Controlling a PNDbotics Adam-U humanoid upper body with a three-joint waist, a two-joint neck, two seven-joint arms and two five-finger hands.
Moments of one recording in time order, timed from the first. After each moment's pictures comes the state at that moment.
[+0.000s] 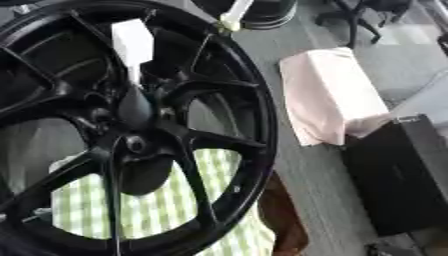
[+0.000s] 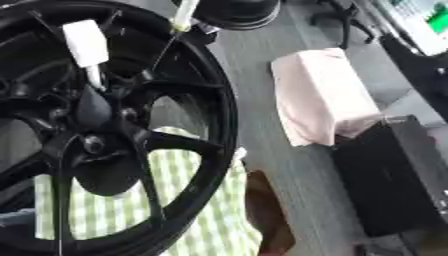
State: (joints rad) left arm -0.19 0.55 -0.02 -1.98 0.22 -0.06 0.43; right arm -0.24 -1.09 -0.20 -1.99 -0.25 0.12 0.24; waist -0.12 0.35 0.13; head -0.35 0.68
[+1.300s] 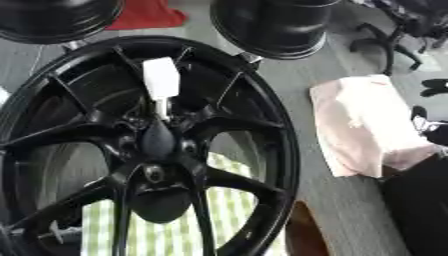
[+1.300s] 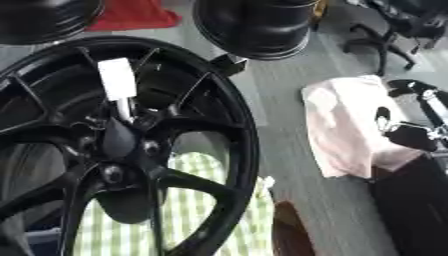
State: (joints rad) left arm -0.19 0.54 0.00 -1.98 0.21 -0.07 0.45; right arm 0.15 -0.73 -0.44 -1.84 0.13 0.25 -0.01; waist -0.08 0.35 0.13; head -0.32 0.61
